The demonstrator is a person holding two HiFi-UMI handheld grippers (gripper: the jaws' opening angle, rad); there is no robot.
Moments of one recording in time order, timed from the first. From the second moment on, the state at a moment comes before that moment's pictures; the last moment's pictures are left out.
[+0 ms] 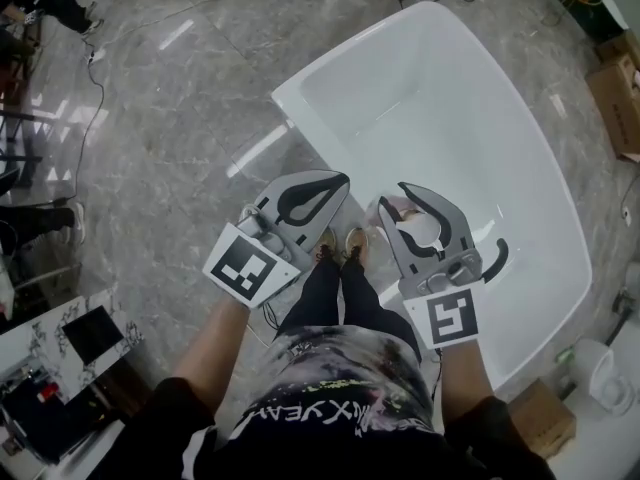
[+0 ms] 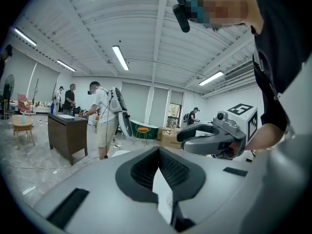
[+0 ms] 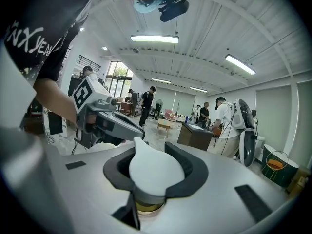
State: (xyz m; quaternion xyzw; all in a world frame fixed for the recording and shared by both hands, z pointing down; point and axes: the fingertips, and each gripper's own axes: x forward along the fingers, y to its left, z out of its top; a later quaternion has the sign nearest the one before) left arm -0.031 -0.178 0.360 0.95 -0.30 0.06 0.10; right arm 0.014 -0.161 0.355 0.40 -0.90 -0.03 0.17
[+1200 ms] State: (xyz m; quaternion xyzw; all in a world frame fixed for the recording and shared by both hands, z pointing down) left arm -0.022 -0.224 0.504 0.95 -0.29 0.09 0.09; right arm 0.027 -0.217 0.526 0.47 -0.86 0.00 0.20
